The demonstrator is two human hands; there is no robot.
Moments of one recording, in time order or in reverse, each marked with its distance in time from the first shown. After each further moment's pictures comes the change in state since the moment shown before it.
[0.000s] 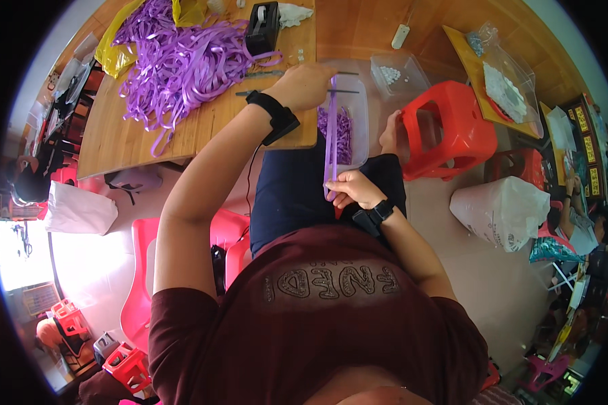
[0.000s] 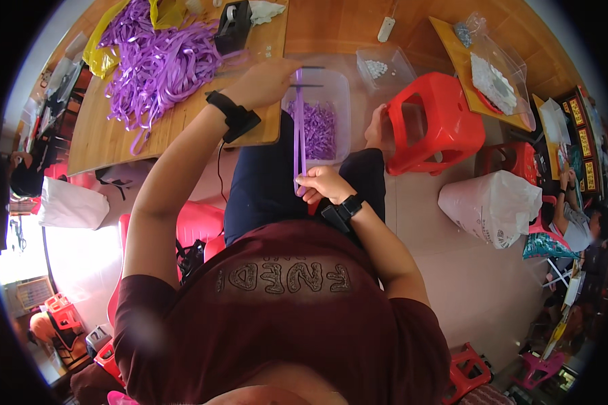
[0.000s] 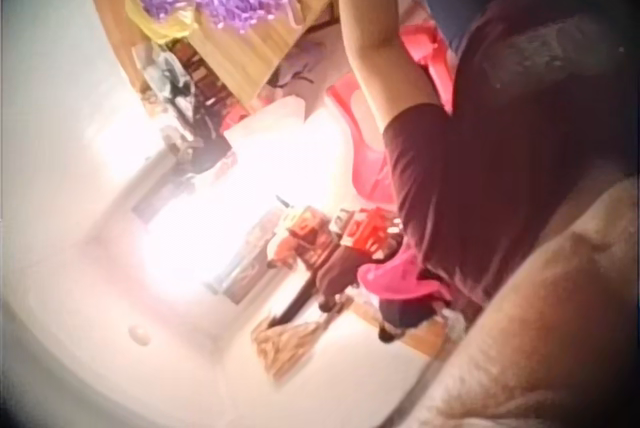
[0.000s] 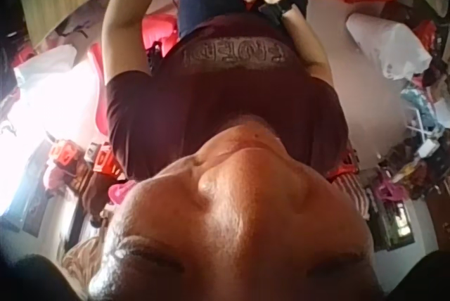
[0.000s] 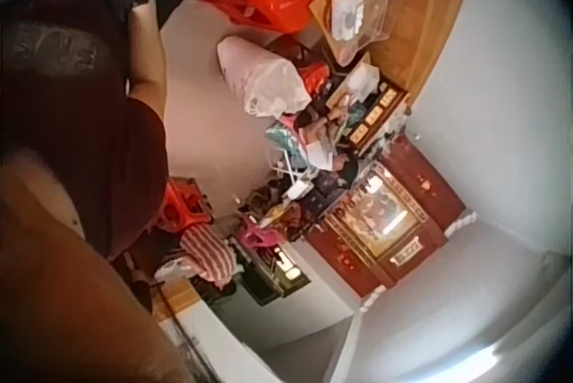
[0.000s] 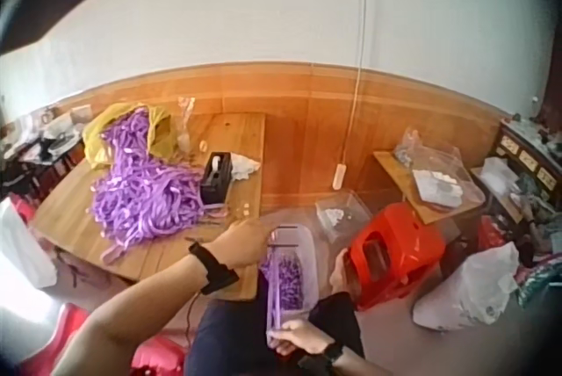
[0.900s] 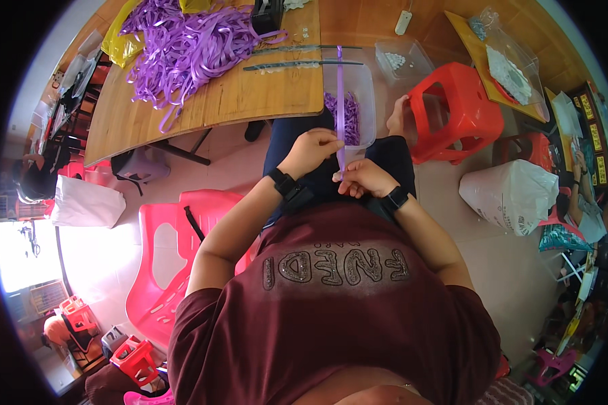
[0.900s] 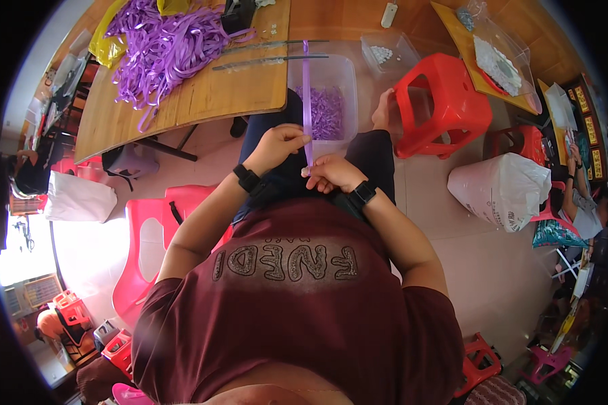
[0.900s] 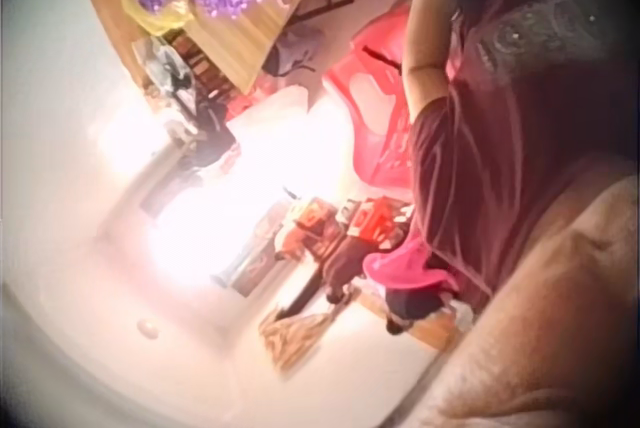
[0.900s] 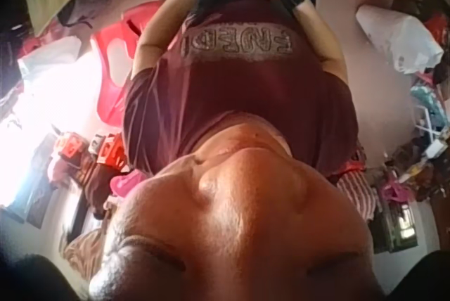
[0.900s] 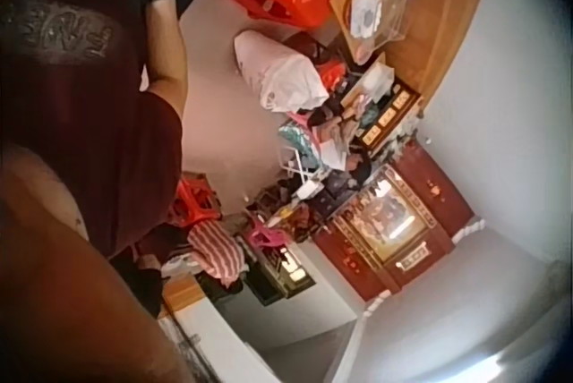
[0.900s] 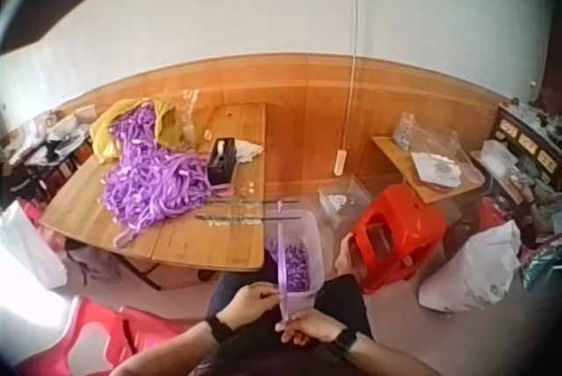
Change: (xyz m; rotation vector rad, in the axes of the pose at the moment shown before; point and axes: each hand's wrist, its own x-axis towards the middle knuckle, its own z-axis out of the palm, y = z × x) left_hand -0.139 0.061 0.130 -1.012 0.136 -0.268; right_hand -0.045 0.005 0.023 -0.052 -0.044 0.068
